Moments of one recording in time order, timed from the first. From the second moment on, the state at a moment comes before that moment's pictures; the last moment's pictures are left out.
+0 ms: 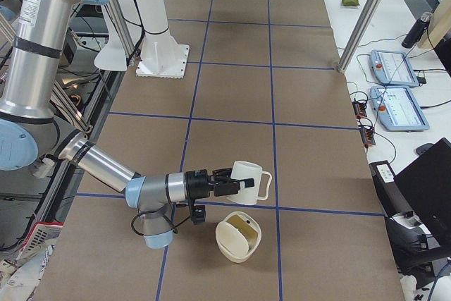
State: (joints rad) left arm -1.19 -1.74 -1.88 -1.64 -2.33 -0.39; right arm 1.37 -1.85 1.21 0.80 1.47 3.01
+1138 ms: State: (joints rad) left arm -1.19 -1.74 -1.87 -1.64 -2.36 -0.39; right arm 1.37 -1.85 1.22 0.80 1.66 1.85
